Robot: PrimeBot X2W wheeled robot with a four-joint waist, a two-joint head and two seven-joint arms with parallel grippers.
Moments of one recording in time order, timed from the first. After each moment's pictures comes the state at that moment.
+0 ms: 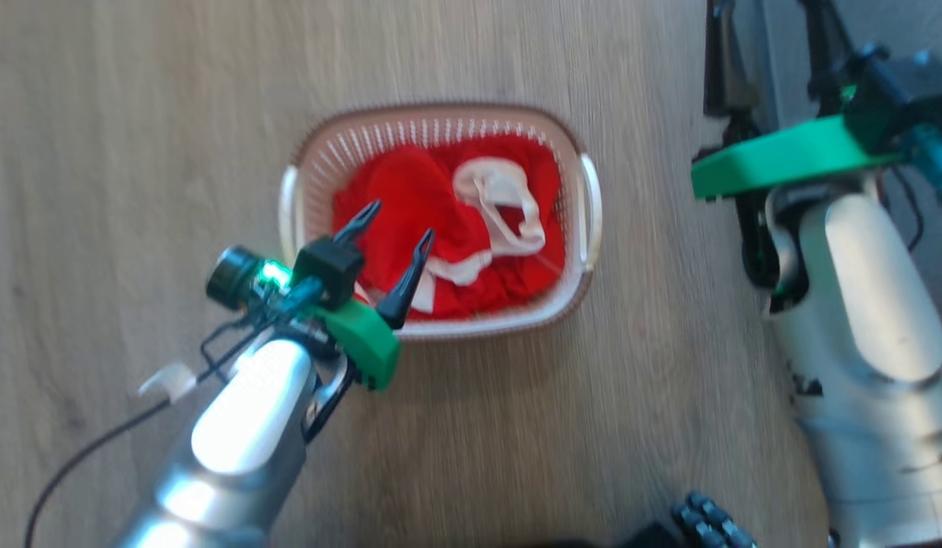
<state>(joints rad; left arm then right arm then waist) -0.52 0.13 -0.56 0.56 -0.22 -0.13 -0.26 -0.65 -0.07 0.17 0.21 0.22 0.12 -0.26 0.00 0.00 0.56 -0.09</state>
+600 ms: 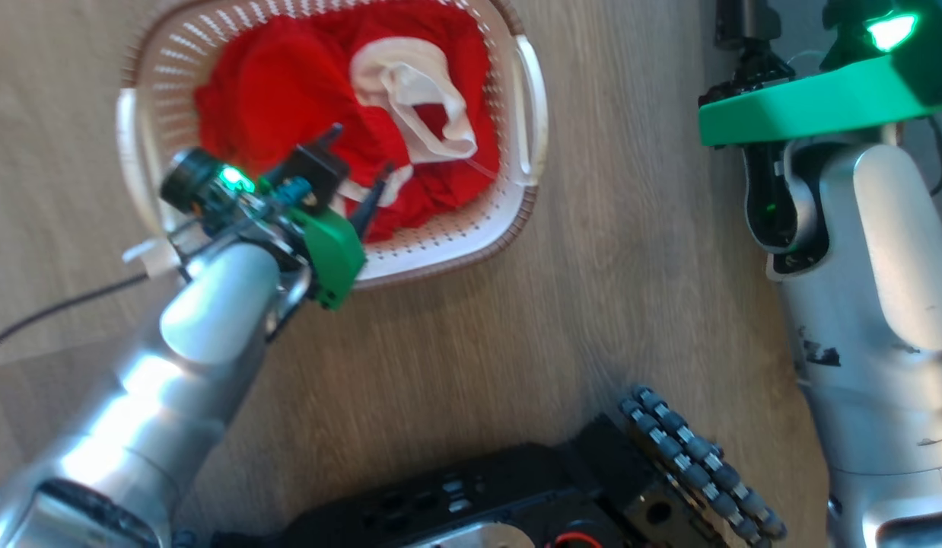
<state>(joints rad) -0.84 0.17 -0.80 0.85 -0.29 -0.13 -0.26 -0.75 -0.07 0.19 0.14 0.32 0.12 -0.26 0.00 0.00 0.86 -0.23</state>
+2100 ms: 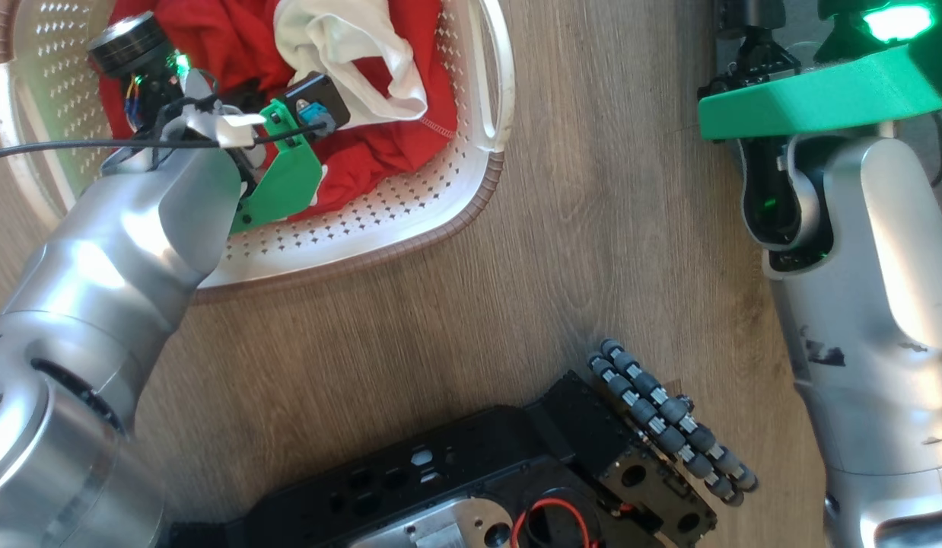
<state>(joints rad) -1.21 0.15 -1.19 1.25 -0.06 -0.12 -0.01 -0.76 -0.06 0.20 0.10 0.41 0.12 -0.26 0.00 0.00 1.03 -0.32</state>
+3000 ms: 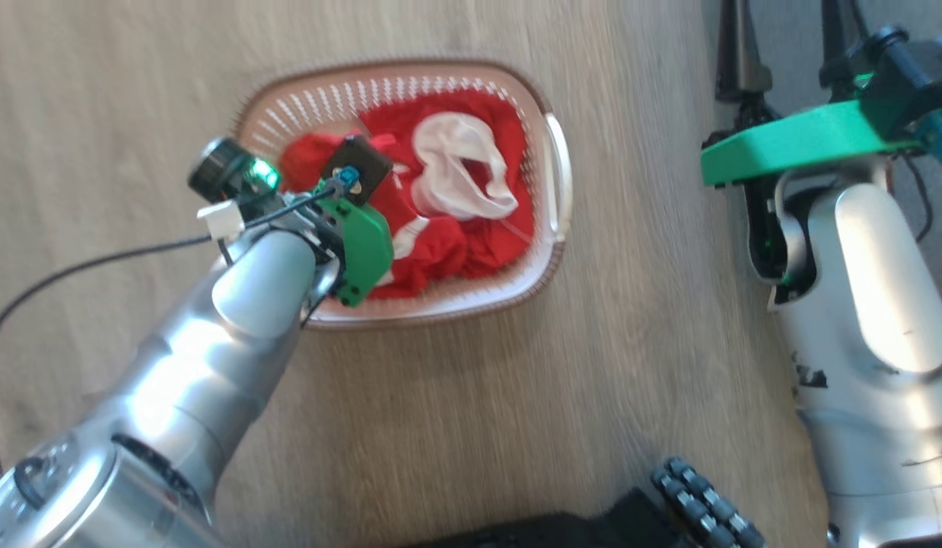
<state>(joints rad) -1.00 0.05 -1.00 1.17 -0.38 -0.10 -0.25 -0.68 -0.06 0.14 0.22 0.23 0.12 -0.26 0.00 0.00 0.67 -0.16</state>
